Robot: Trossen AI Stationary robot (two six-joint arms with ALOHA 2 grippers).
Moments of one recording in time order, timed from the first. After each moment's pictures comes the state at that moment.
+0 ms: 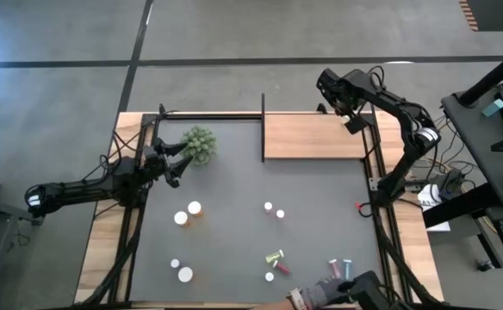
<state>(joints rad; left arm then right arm) 0.24 0.25 0.01 0.41 -0.24 -0.18 -0.90 1.69 1.47 -1.31 0.31 1.76</state>
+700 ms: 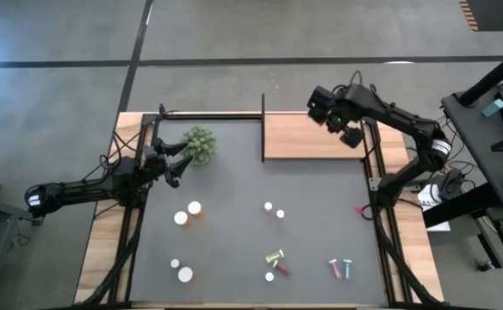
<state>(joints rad) 0.24 0.25 0.01 0.41 -0.24 -0.18 -0.58 1.54 1.48 -1.40 0.18 1.65</state>
